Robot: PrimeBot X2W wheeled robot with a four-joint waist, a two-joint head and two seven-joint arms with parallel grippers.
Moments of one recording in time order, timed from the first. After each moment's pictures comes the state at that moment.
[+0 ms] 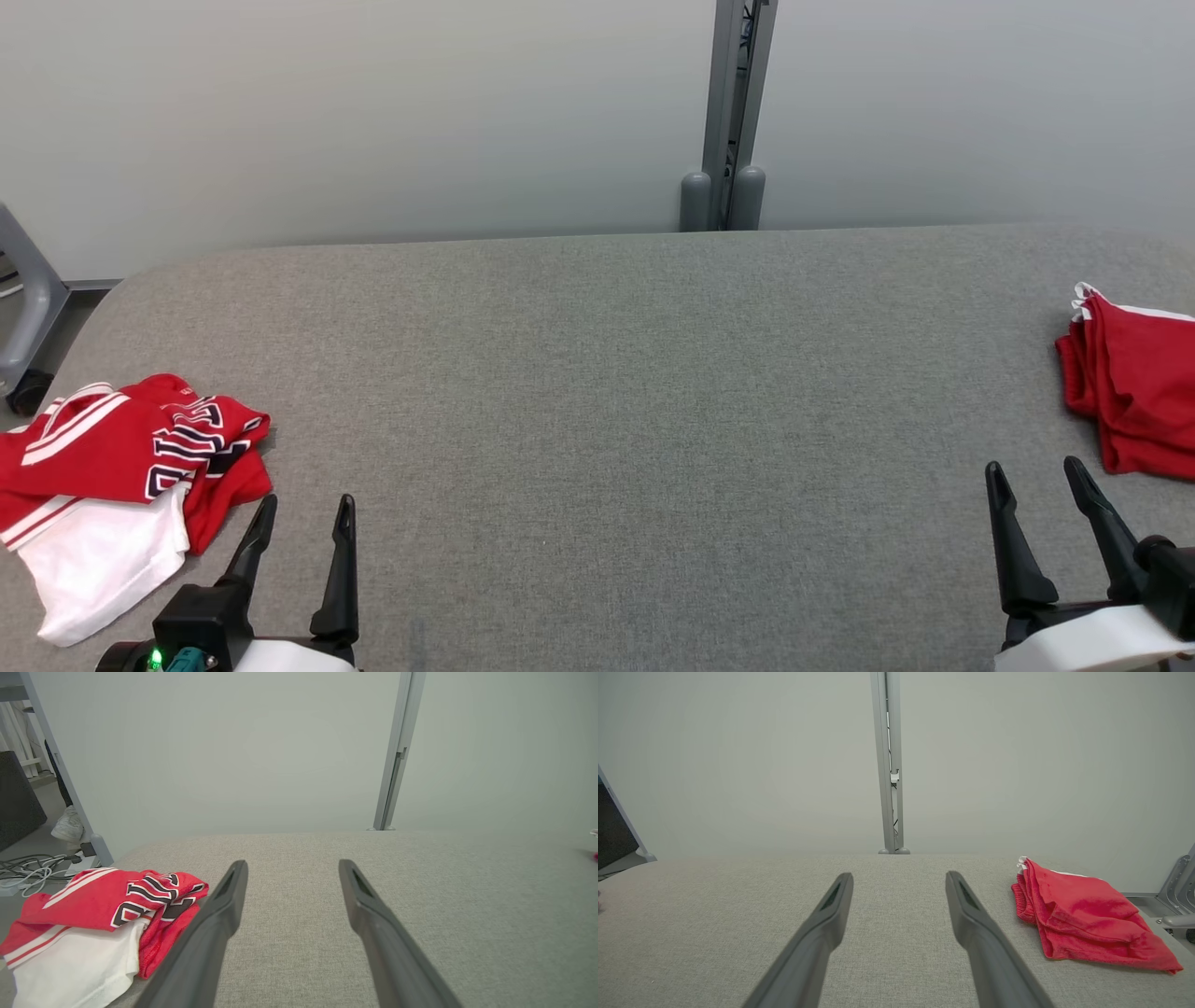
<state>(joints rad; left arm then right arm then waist) 0.07 0.26 -0.25 0.08 -0.38 0.19 -0.20 0.10 -0.06 -0.07 -0.03 0.15 0.13 -0.07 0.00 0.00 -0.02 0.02</state>
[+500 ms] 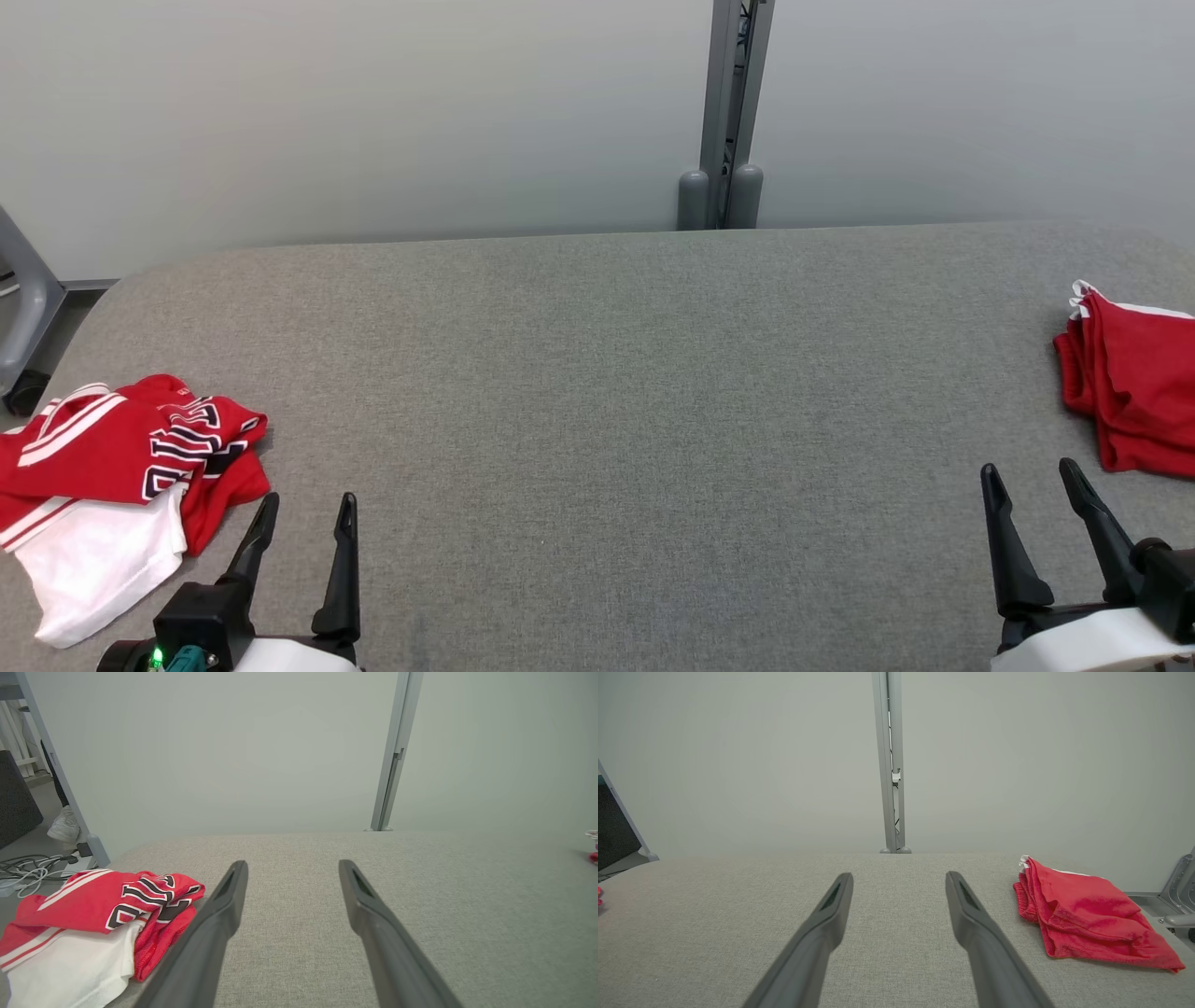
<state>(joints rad) 0.07 0.27 -0.26 0.06 -0.39 0.19 -0.20 0.10 -0.05 -0.07 -0.04 0.15 0.13 -0.07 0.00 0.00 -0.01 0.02</state>
